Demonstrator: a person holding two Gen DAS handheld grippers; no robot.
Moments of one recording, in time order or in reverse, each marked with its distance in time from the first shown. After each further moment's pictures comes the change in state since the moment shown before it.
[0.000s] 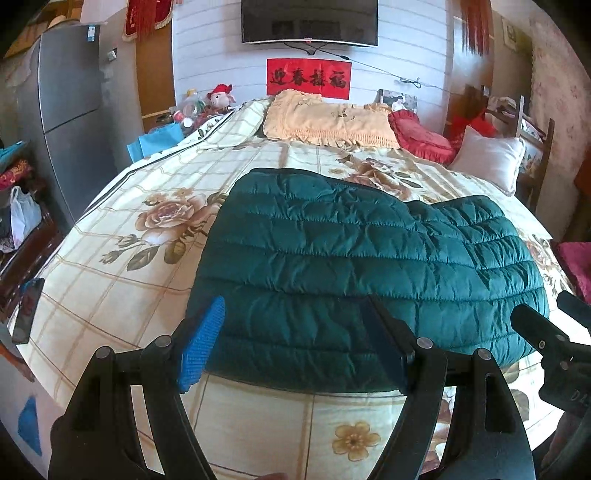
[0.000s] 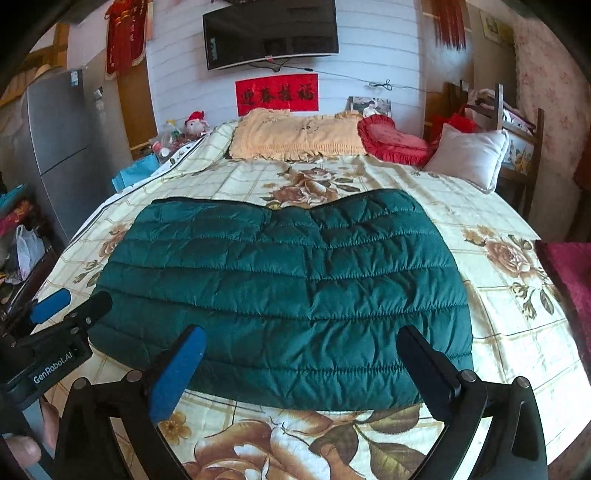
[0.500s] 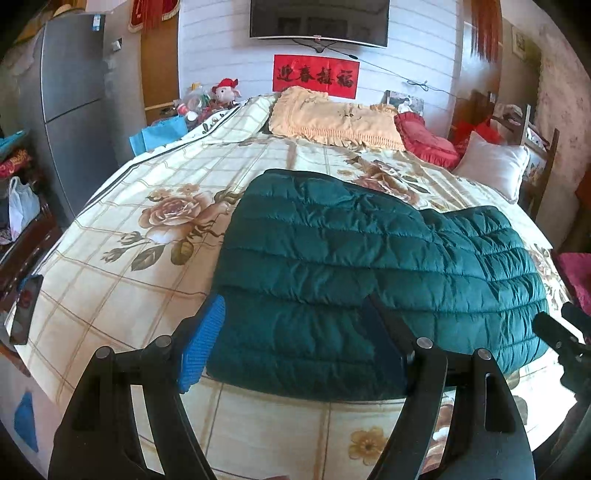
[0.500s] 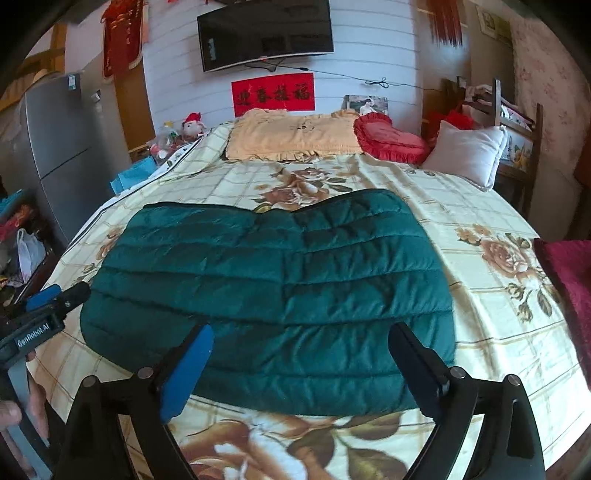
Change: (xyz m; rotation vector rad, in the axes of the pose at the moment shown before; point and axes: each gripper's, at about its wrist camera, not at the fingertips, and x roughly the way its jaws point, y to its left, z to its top) left arm 0.005 0.020 0.010 -0.029 0.019 -0.009; right arm 0.002 -0.021 0.003 0.011 0.011 0.016
